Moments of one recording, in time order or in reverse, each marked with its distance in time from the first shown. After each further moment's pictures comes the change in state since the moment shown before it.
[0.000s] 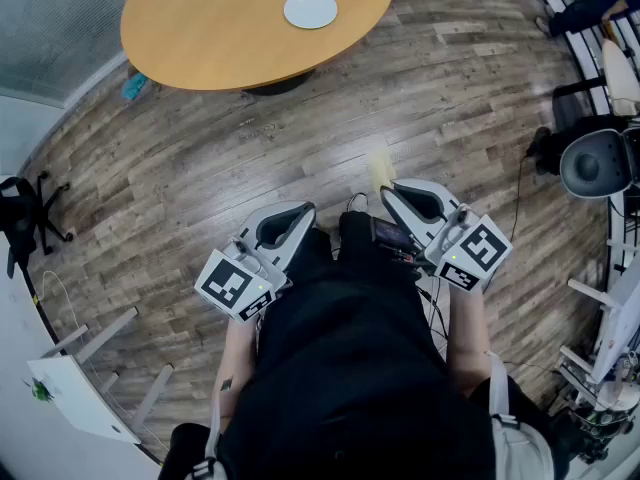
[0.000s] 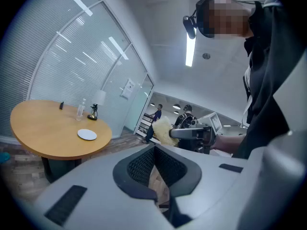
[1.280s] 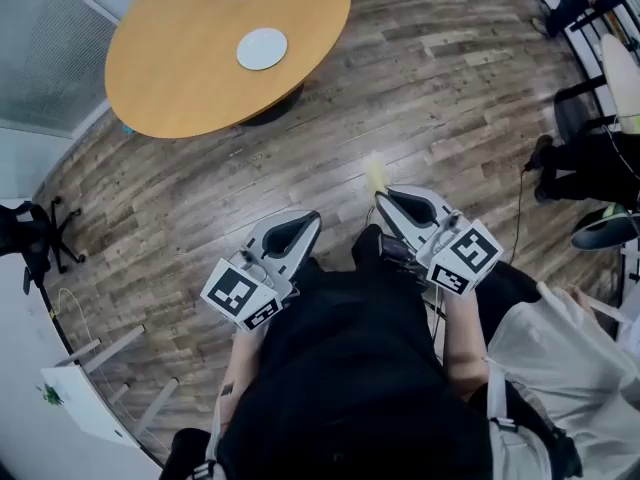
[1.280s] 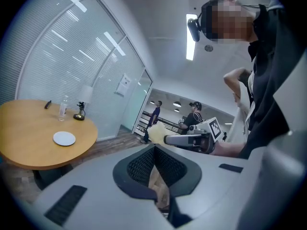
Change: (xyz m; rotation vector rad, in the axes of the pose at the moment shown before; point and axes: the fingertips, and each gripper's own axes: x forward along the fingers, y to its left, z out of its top) left arm 0.175 -0.048 0.024 0.010 0.027 0.011; right arm -0.089 -0.149 0.016 0.051 -0.058 -0.030
